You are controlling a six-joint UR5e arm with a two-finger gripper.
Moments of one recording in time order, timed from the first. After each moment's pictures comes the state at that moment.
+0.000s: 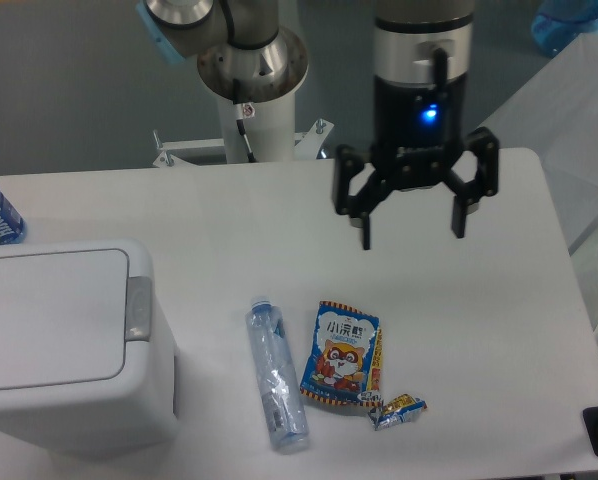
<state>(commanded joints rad) 2.51 -1.78 -1.21 -1.23 1.39 0.38</state>
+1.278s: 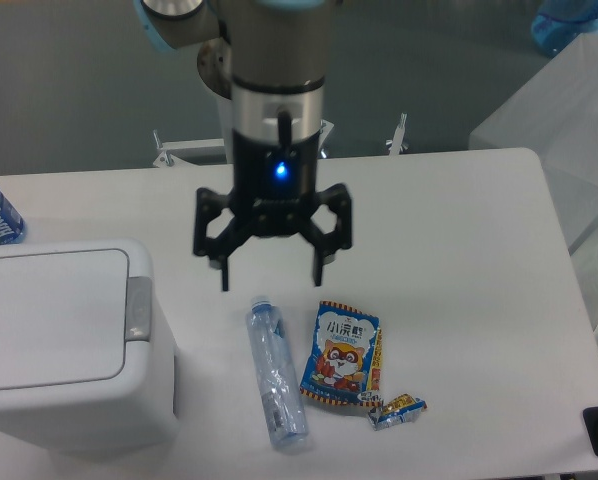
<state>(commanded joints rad) 2.31 -1.81 -1.34 -1.15 1.33 0.09</state>
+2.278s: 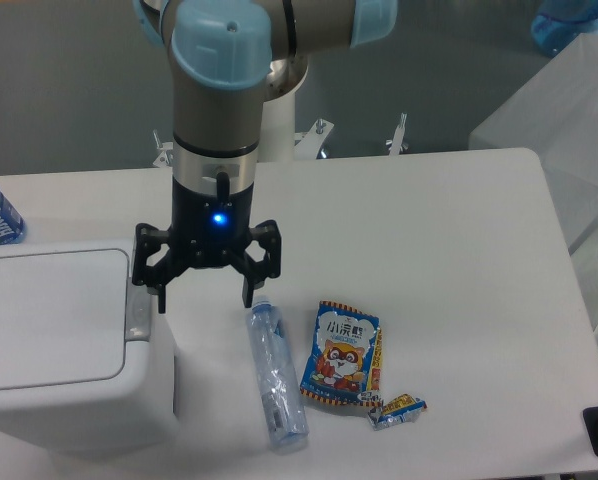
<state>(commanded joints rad) 2.25 -1.83 -1.37 -1.14 1.33 0.02</state>
